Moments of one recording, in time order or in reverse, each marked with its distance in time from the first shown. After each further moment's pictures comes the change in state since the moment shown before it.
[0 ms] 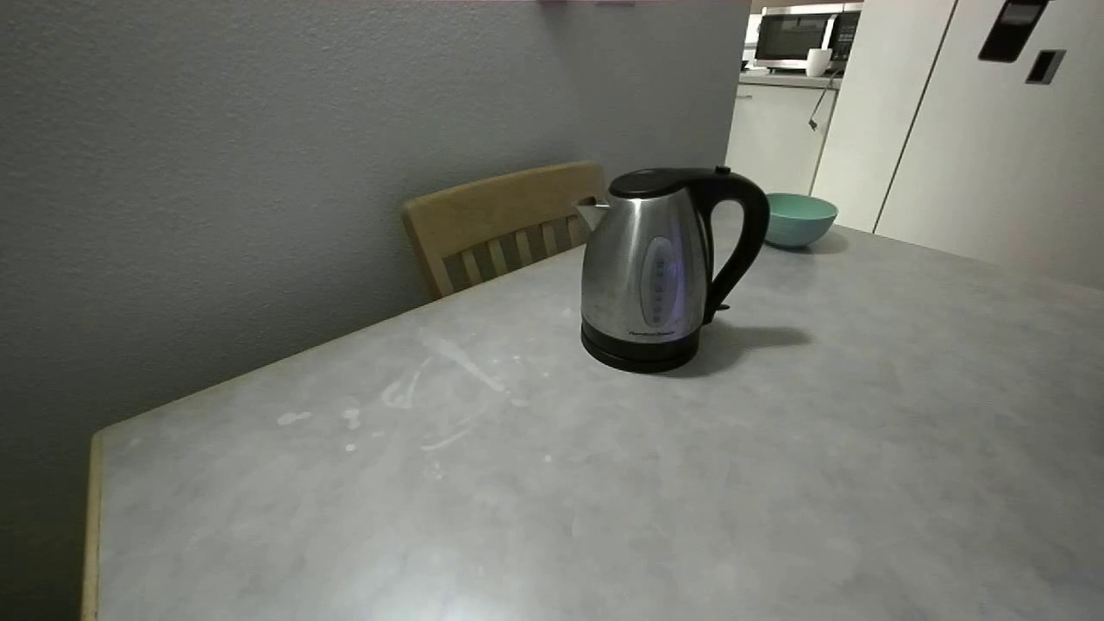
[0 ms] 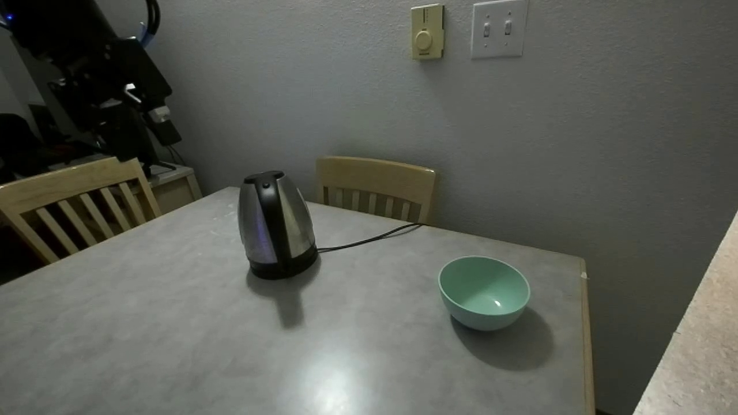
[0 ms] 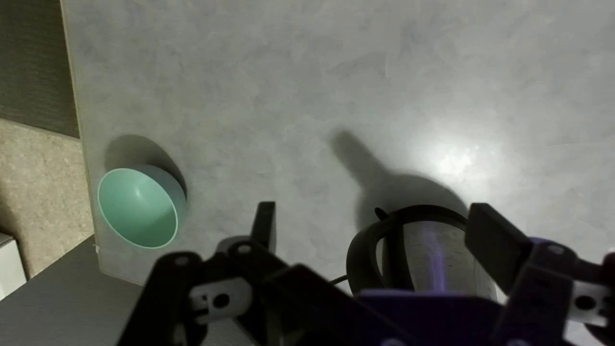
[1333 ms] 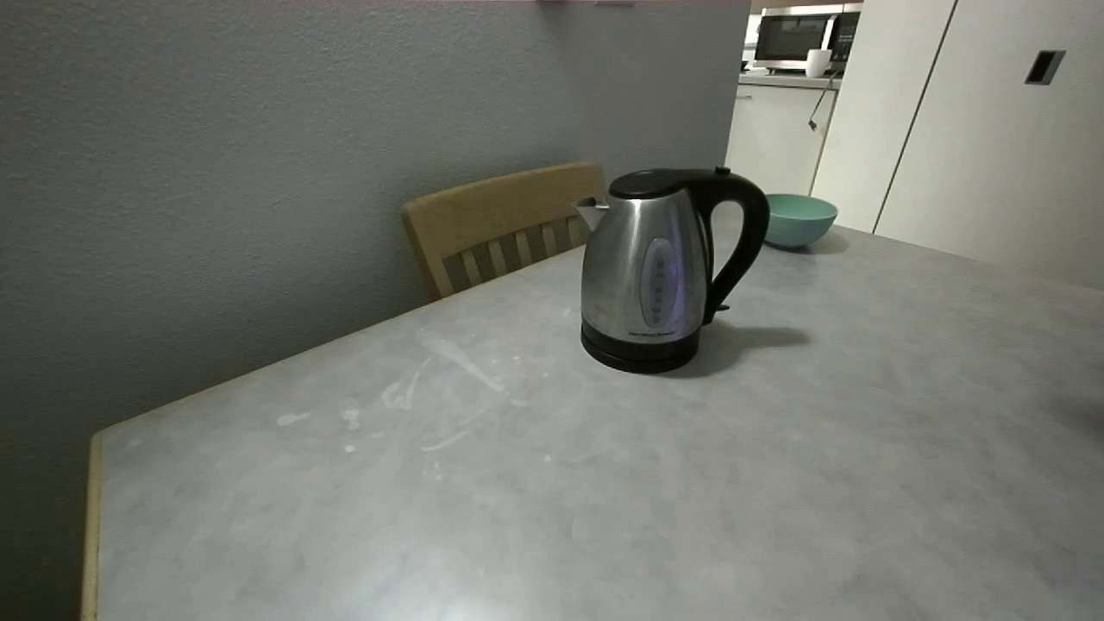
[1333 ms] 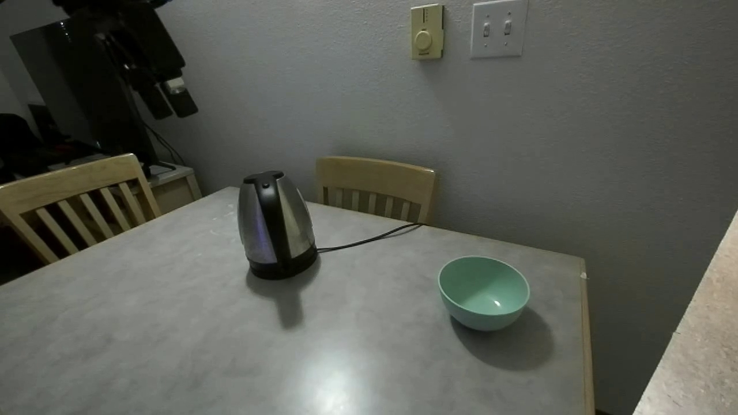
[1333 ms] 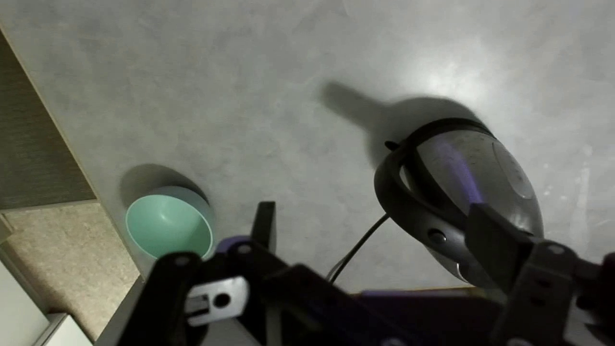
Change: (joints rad) arm -0.021 0.067 -0.046 0.145 0.122 -0.018 0.215
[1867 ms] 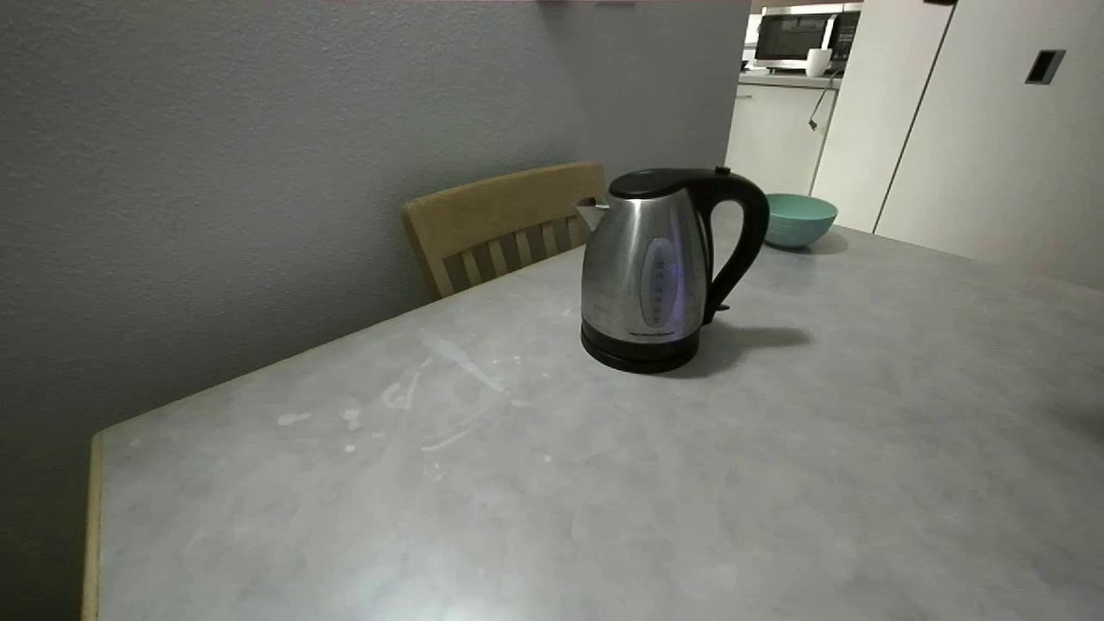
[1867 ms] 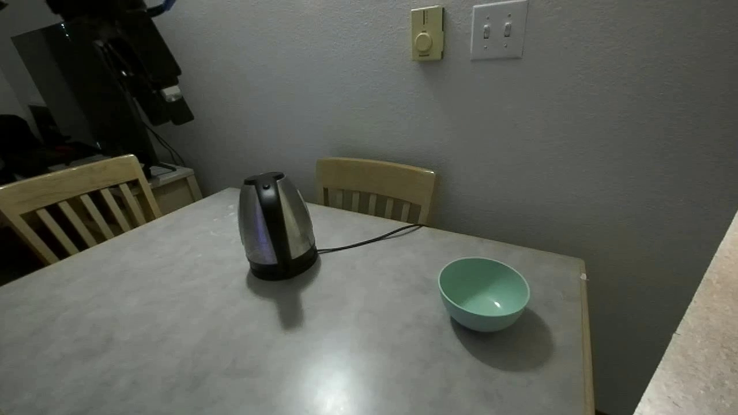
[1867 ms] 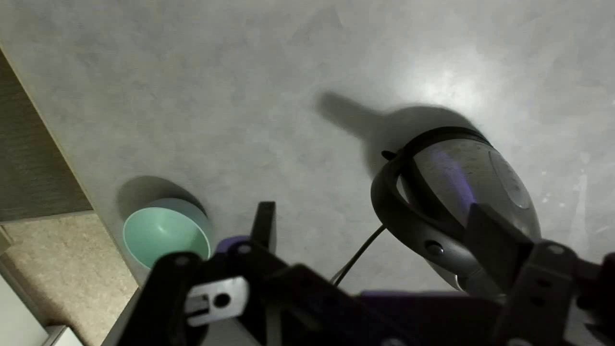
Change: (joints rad) arm 0.001 -0.003 0.005 -0.013 0.009 -0.009 0.015
